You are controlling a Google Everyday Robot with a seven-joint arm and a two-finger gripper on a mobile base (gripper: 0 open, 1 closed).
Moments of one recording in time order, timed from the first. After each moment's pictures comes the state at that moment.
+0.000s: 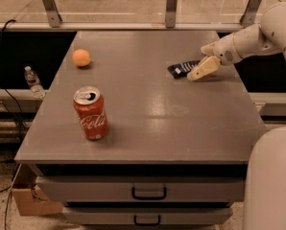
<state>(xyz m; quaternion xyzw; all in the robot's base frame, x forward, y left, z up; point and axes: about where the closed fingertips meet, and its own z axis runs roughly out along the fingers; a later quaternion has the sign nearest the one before) 0.745 -0.195 0.822 -0.48 0.76 0.22 0.37</state>
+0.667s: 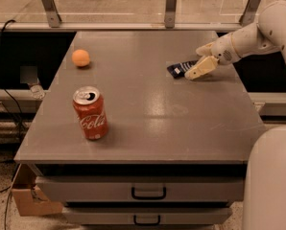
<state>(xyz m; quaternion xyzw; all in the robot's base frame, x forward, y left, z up) 0.740 -0.186 0.823 -0.50 0.76 0.22 0.37</state>
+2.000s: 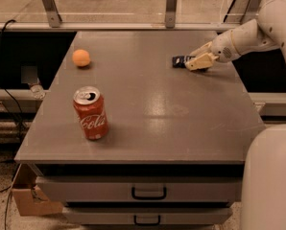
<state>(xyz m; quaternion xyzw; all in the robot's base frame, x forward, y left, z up) 0.740 -0.186 0.832 -0.50 0.76 0.22 0.37</state>
